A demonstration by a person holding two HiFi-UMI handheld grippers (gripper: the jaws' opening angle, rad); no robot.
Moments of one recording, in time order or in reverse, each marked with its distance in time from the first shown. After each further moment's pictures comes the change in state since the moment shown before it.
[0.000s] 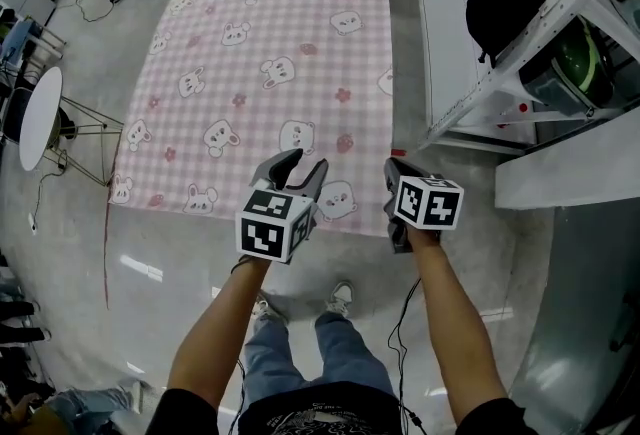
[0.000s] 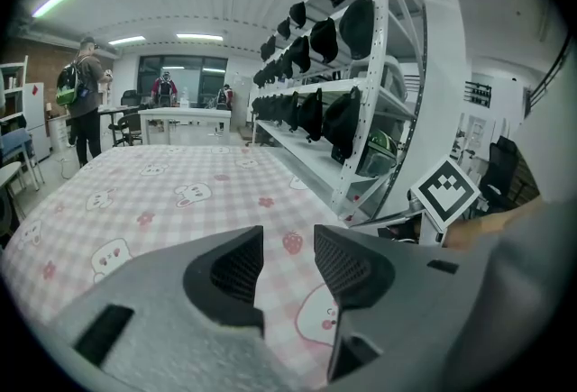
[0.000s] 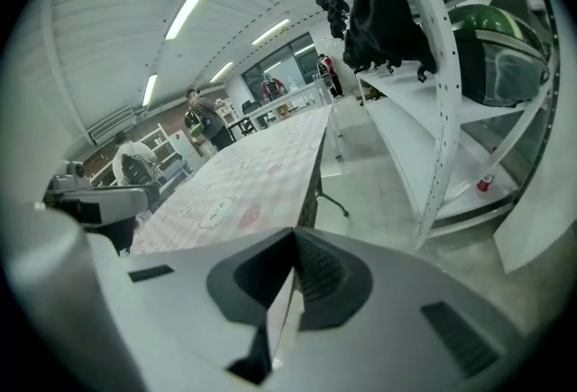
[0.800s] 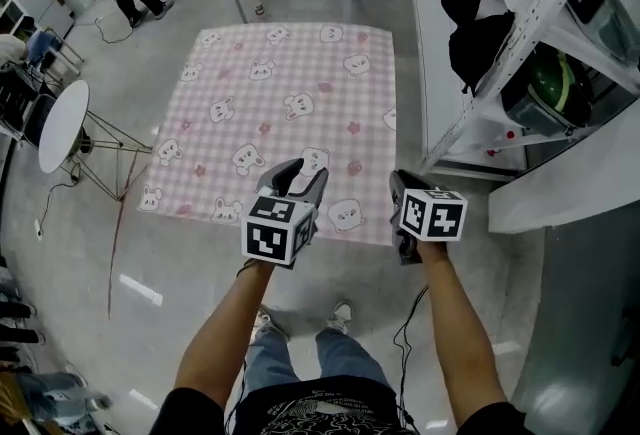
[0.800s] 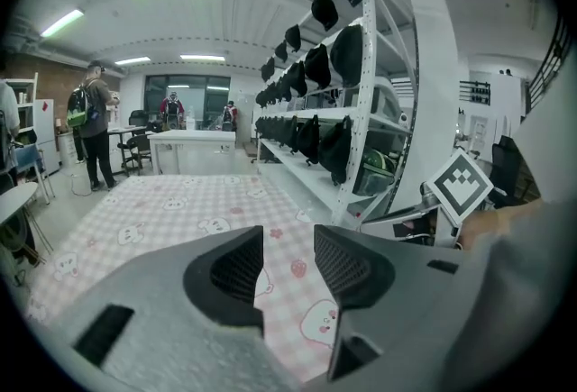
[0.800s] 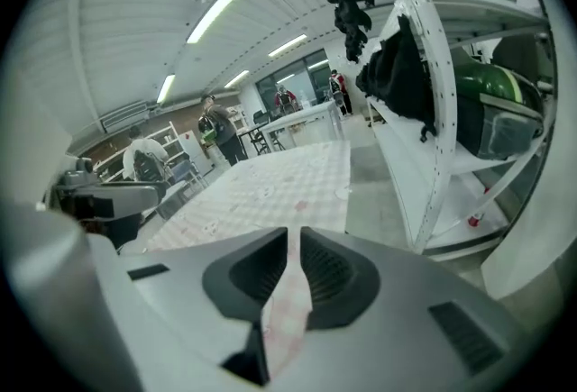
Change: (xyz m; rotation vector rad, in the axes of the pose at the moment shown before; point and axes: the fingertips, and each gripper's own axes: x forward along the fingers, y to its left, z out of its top) left arm -0.074 -0.002 0.064 0.026 -0.091 0.042; right arm -0.074 0.054 0.058 -0.100 -0.072 -0.008
